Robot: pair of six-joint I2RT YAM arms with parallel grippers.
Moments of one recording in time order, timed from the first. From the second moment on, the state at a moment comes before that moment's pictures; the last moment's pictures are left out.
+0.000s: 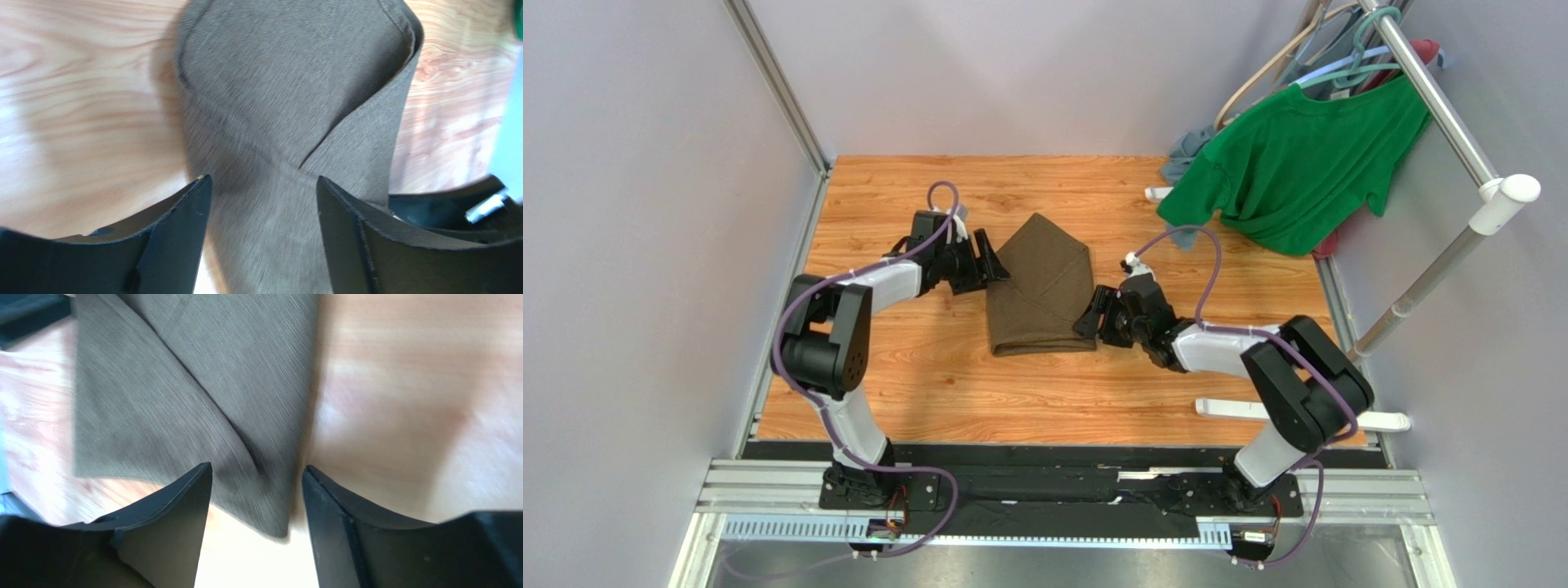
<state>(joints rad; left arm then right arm) -0.23 1.81 1.03 -0.01 0.42 -0.55 0.58 1.62 0.65 0.32 -0.09 0.75</state>
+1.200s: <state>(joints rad) -0.40 1.42 0.71 -0.03 0.26 -0.55 0.64 1.60 0.80 0.07 -0.05 0.59</state>
